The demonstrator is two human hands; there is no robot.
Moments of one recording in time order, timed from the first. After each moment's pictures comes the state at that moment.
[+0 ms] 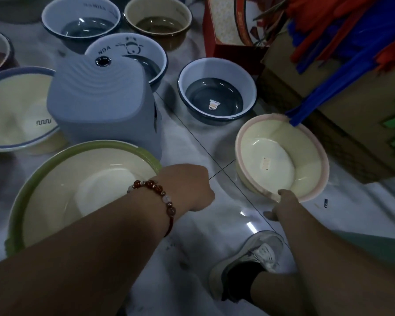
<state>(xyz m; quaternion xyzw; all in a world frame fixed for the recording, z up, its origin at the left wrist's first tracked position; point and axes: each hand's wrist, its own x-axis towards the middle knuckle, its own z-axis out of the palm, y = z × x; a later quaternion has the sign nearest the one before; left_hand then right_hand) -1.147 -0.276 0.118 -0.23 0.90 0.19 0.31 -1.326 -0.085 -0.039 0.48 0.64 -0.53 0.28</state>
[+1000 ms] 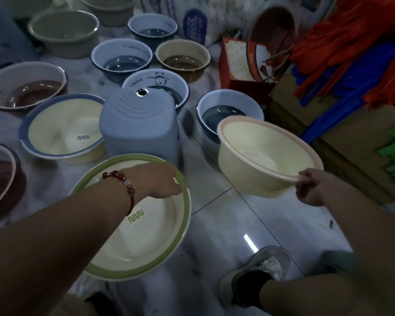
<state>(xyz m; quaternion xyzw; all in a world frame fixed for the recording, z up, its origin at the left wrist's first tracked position) -1.067 -0.341 0.167 -0.28 0.88 0.20 0.31 -1.355 -0.093 0.101 0.39 0.66 -0.55 0.33</state>
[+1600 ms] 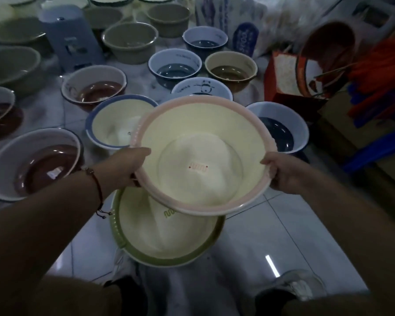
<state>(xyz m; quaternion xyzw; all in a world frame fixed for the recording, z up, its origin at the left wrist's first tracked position) -0.956 -0.423 0.158 -0.65 0.49 0.57 -0.07 -1.249 -0.245 0.135 0.00 0.73 -0.45 0.52</state>
